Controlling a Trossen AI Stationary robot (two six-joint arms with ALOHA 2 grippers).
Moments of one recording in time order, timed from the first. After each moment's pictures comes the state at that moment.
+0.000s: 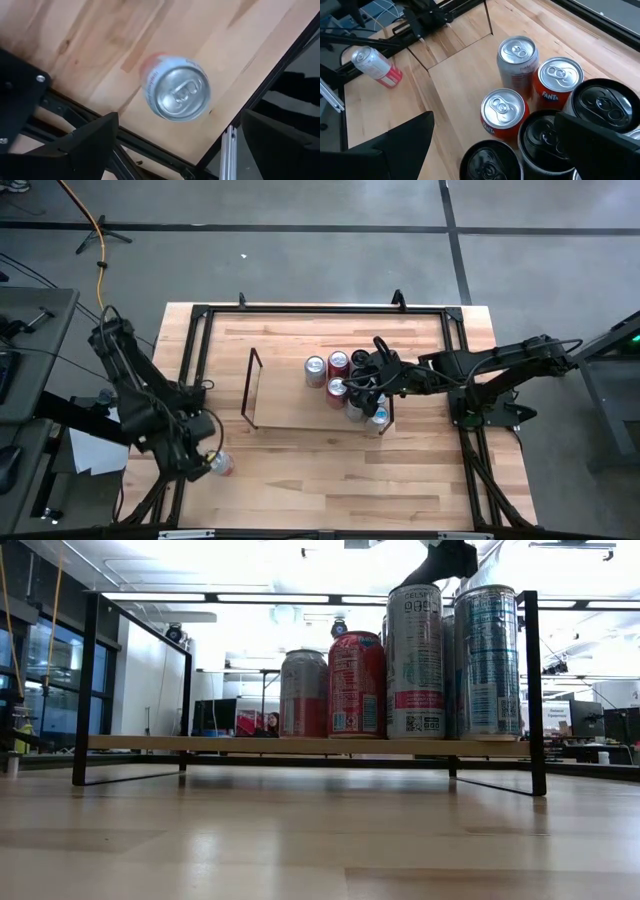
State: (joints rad) left arm -0.98 1.18 1.11 -1.29 -0.10 -1.60; right arm 0.20 1.33 1.24 -0.63 0.37 0.65
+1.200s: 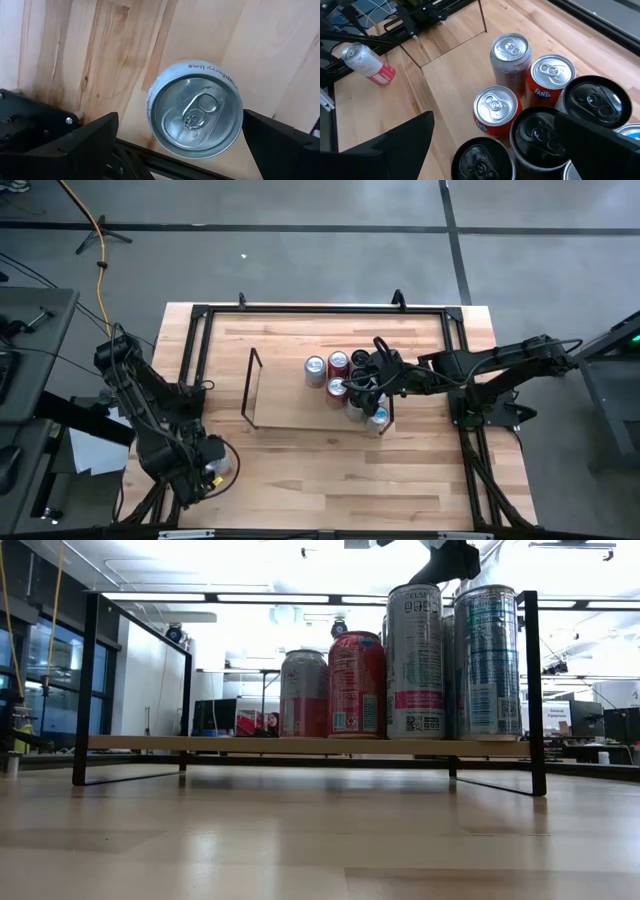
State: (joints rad) left arm -1.03 1.44 1.11 -1.29 -0.18 -1.33; right arm 0.20 1.33 1.24 -0.66 0.39 0.65
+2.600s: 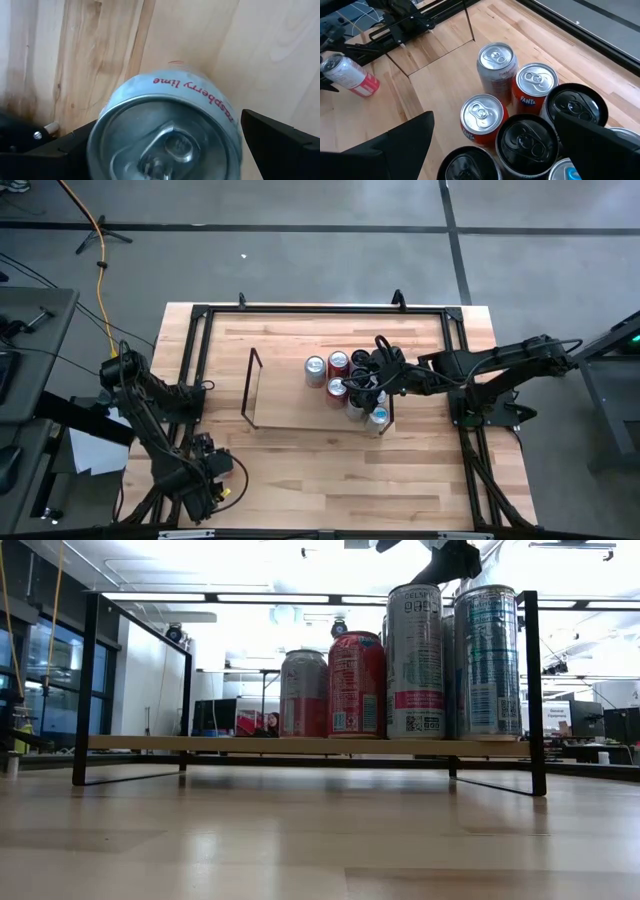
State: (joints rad) left arm -1.05 1.61 1.10 -1.16 -0.19 -1.33; right arm 0.20 1.33 1.24 -0.66 0.46 0.65
